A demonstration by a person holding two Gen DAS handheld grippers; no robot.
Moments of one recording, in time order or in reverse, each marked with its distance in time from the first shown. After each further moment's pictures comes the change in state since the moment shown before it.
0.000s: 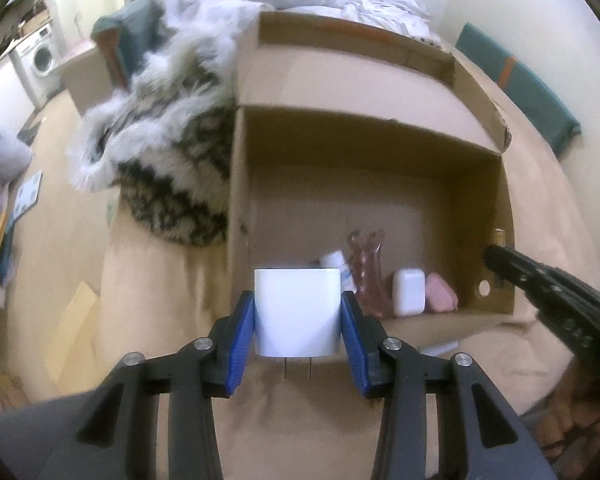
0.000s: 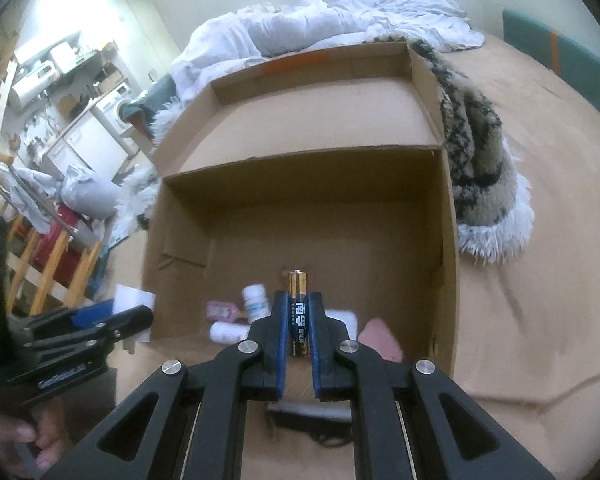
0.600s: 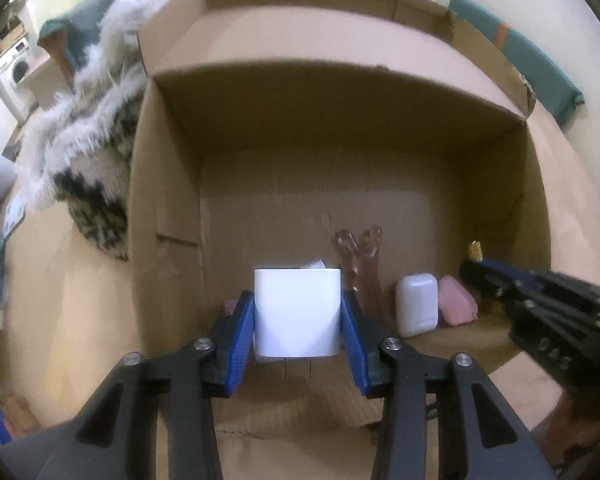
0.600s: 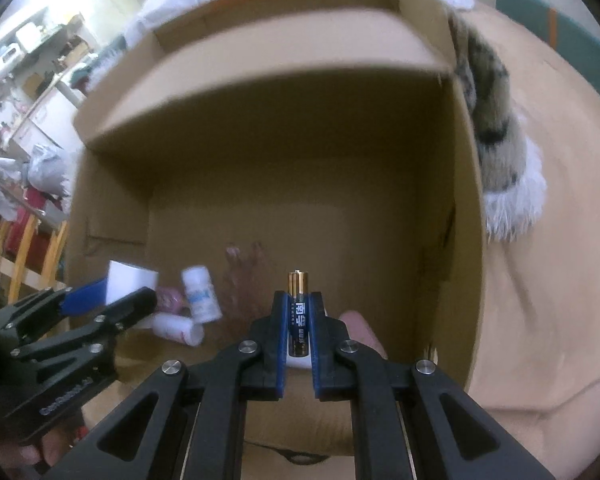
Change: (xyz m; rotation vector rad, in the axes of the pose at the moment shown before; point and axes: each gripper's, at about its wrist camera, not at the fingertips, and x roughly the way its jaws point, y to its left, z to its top) left arm 0.071 -0.024 0.010 0.063 0.062 -0.003; right arm 0.063 -0.021 -0.002 0.039 0.174 -0.096
